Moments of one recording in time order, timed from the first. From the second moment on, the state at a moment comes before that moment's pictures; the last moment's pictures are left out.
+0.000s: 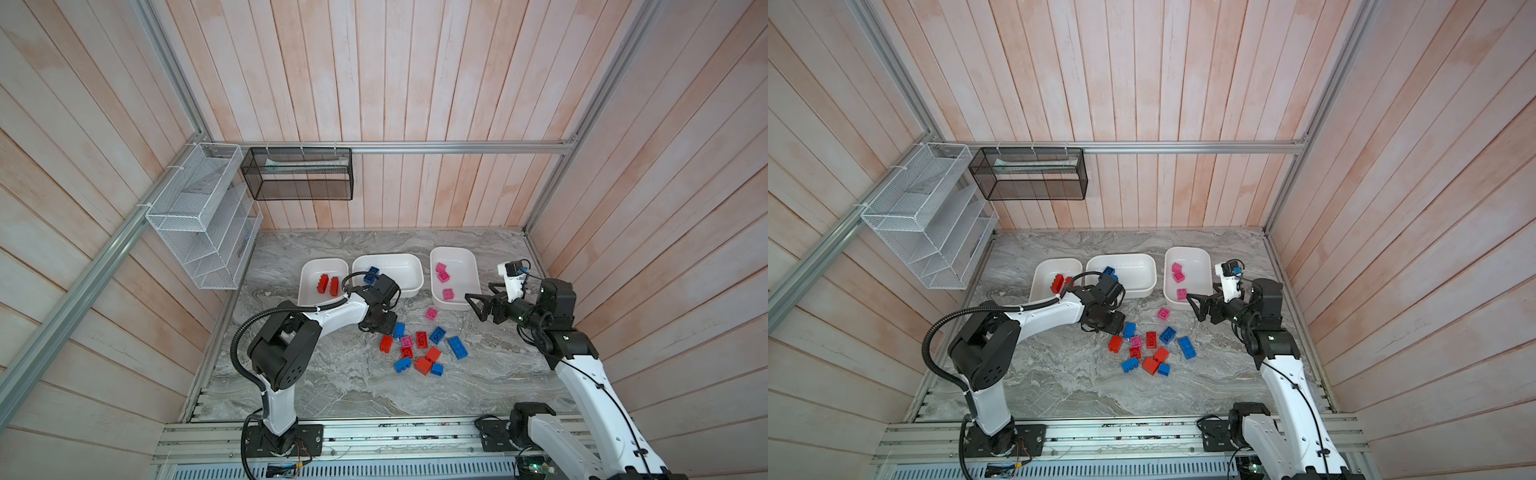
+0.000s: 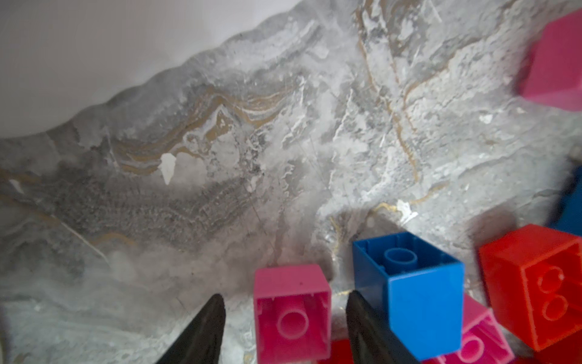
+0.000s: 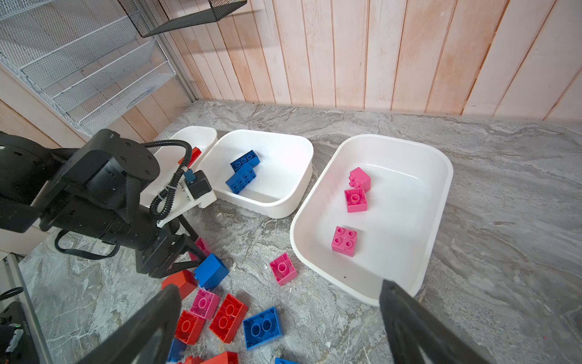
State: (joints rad) left arm -0.70 1.89 1.22 -0.58 0.02 -0.30; right arm 0.02 0.87 0.71 -0.29 -0.63 0.02
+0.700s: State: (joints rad) left arm -0.71 1.87 1.51 -0.65 0.06 -0.25; right arm 0.02 0.86 0.71 -0.29 -0.63 0.02
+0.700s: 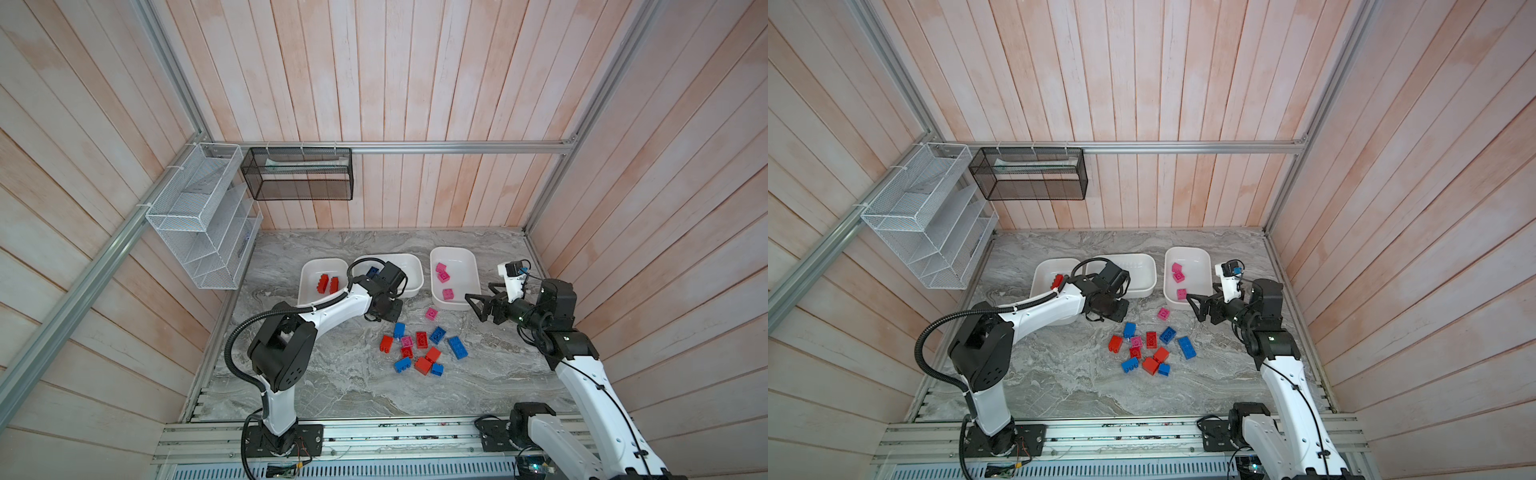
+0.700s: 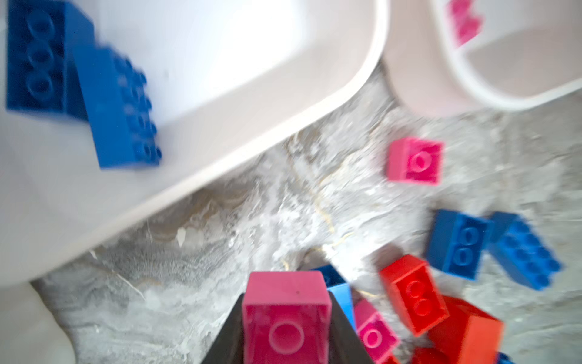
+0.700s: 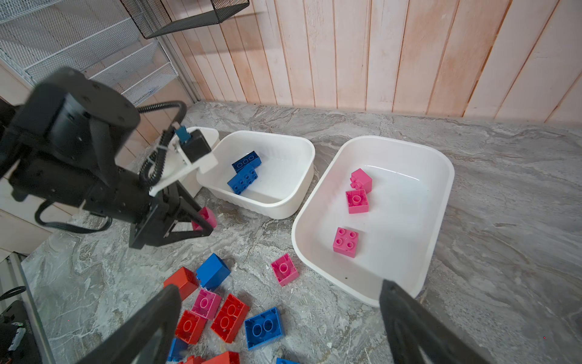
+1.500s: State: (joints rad) left arm -0.80 2.49 2.29 -0.58 0.09 -0.18; right arm 0.02 0.89 0.67 -0.25 -0.64 0.07
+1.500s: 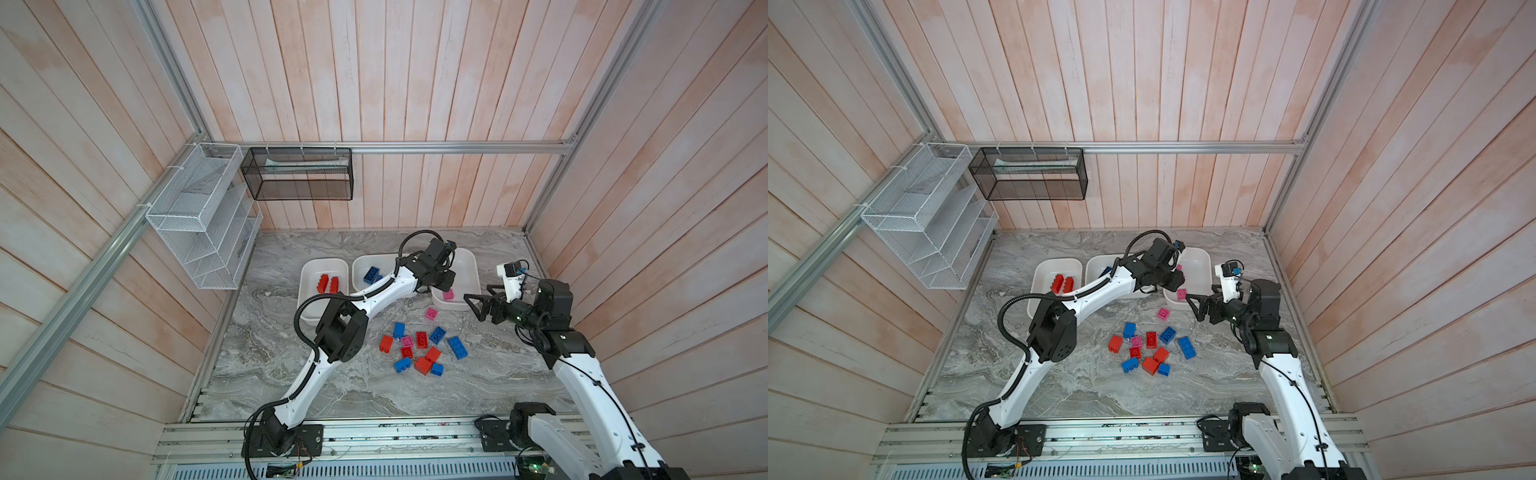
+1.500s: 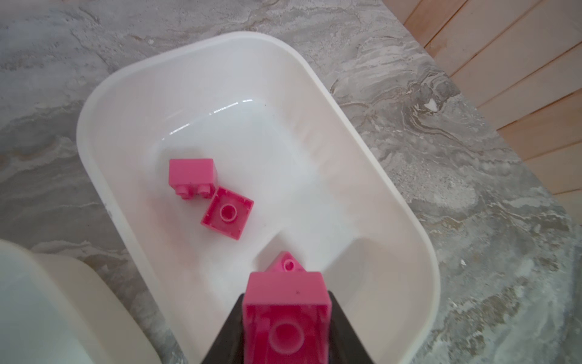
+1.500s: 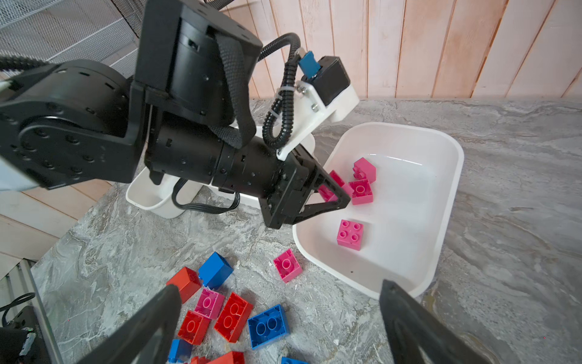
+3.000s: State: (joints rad) left arm -0.88 1.63 0.98 -0.55 -0.03 -0.48; right arm 0.10 0.87 0.64 -0.27 -0.67 0.09
